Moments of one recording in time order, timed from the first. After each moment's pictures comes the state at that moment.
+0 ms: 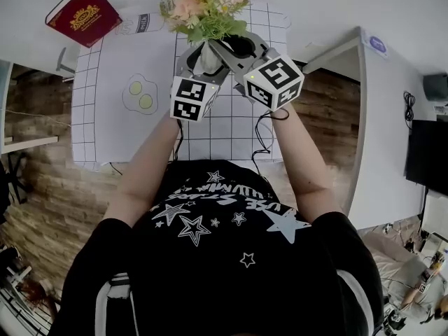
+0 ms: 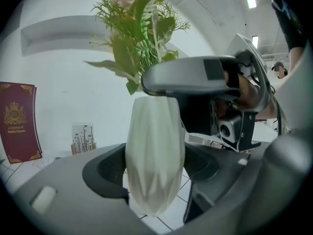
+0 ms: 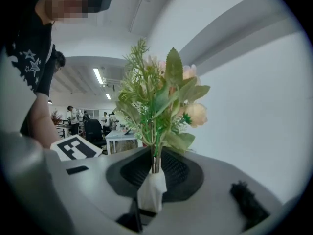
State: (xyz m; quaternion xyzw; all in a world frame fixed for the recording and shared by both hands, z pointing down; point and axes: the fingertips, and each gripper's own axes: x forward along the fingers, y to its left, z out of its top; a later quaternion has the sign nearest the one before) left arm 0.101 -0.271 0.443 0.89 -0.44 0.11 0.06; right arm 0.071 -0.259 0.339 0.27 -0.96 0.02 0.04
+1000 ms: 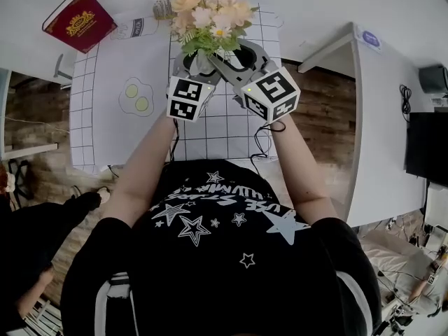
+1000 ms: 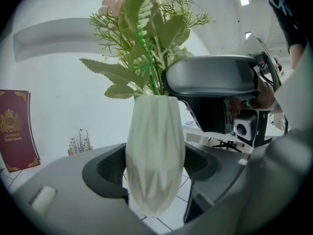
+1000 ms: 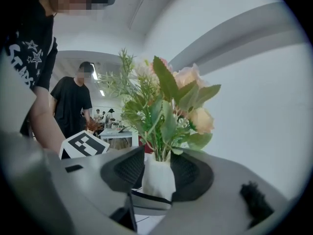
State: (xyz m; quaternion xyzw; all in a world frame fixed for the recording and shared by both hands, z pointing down) left arm 0.109 -0.267 0.444 0.90 -0.42 0.12 0.04; right arm 0.091 -0.234 0.350 0.31 -0.95 0.01 0.06
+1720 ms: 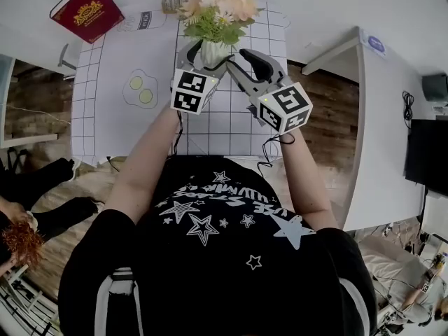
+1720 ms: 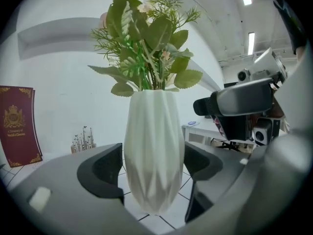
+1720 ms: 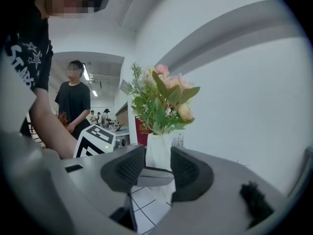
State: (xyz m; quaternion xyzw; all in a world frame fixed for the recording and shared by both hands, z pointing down) left arm 0.101 -0.270 0.449 0.89 -0.44 0.12 0.04; right arm 0.121 -0.211 0.377 0.34 -0.94 0.06 0.07
